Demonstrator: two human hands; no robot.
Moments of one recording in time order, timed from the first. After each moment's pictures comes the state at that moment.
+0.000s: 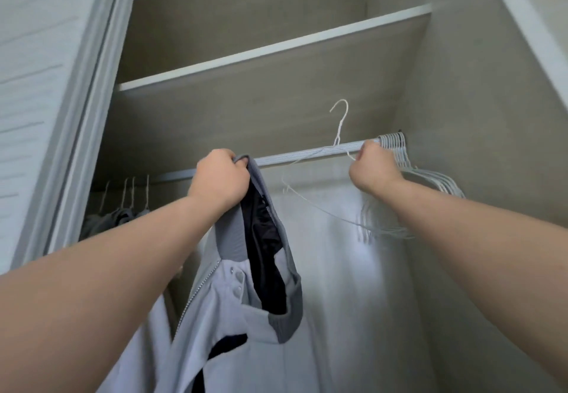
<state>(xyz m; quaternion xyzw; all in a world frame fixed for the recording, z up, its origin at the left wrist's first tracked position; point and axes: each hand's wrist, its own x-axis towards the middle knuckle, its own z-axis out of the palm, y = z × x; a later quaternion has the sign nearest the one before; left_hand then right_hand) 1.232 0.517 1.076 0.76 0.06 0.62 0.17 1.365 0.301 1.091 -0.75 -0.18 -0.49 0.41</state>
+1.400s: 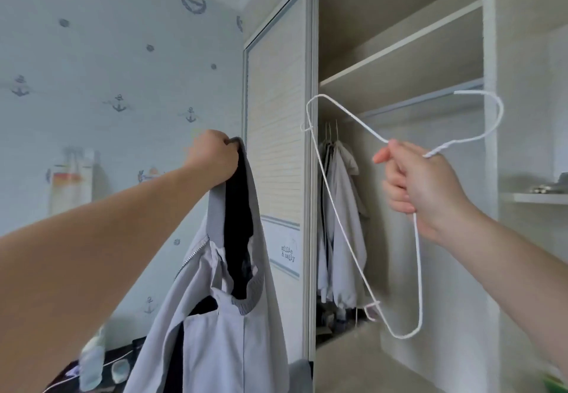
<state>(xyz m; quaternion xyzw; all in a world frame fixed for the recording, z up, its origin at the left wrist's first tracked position) 0.717 0.236 0.930 0.71 0.45 0.54 0.05 0.957 0.070 0.884 -0.37 -0.54 0.14 0.74</state>
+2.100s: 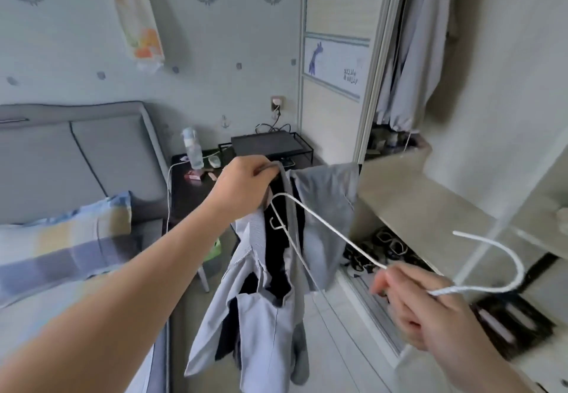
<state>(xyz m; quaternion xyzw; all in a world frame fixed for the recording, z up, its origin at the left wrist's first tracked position) 0.613 0.094 0.613 0.75 0.51 0.36 0.23 0.841 -0.106 0.549 -0.51 -0.52 0.44 0.52</state>
